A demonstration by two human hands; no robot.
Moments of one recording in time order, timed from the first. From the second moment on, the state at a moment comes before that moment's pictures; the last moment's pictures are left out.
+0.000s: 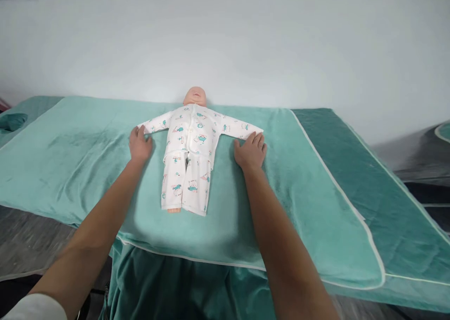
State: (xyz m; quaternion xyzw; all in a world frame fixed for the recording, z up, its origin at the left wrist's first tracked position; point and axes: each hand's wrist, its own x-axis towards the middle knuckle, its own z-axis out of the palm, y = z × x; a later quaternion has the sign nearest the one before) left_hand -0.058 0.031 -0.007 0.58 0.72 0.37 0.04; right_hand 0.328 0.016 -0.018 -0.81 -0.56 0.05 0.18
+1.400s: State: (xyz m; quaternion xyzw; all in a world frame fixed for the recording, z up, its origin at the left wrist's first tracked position) left_hand -0.086 0.033 -0.013 0.49 0.70 0.52 0.05; right_hand 0.367 0.059 -0.026 -0.80 -0.40 0.06 0.44
